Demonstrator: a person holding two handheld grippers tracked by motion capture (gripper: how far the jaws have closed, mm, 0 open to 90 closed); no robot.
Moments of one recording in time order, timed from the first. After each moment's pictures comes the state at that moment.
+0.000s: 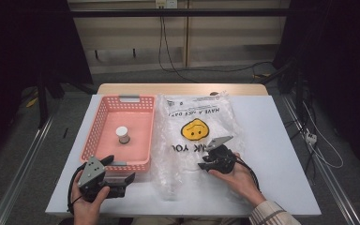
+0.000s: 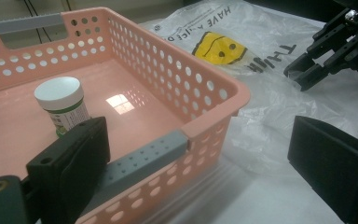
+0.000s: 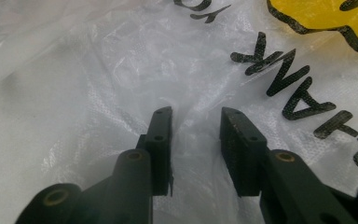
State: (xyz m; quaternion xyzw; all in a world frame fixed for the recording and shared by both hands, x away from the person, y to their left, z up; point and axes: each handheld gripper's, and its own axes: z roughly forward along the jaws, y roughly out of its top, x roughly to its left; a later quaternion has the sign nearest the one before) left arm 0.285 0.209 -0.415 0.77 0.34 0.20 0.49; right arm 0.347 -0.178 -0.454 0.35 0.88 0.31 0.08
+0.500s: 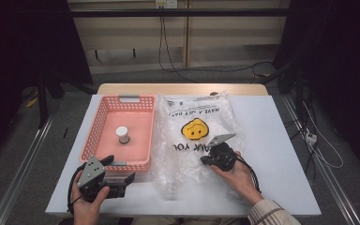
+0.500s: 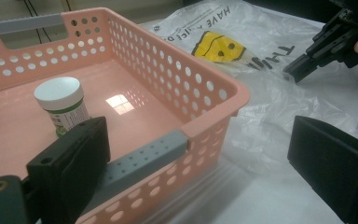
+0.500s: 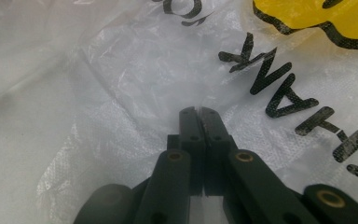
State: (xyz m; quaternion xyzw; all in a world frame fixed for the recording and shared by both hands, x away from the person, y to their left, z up) left arm 0.285 0.210 -0.415 0.77 0.34 0.20 0.50; right arm 0.353 -0.182 -0.455 0.38 0.86 0.33 0.08
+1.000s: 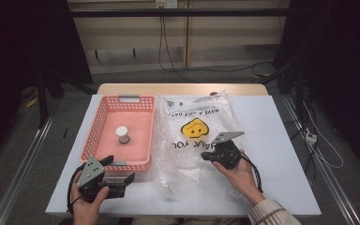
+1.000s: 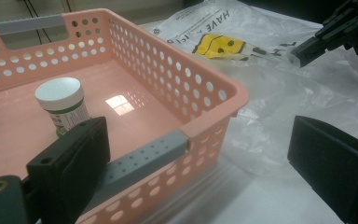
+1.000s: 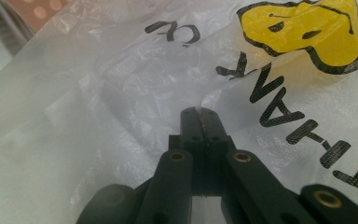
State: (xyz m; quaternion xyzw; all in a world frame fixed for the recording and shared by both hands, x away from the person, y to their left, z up) left arm 0.284 0.210 -0.415 0.77 0.35 0.20 0.50; right arm 0.349 -0.190 -0.437 0.39 0.83 0.38 0.09
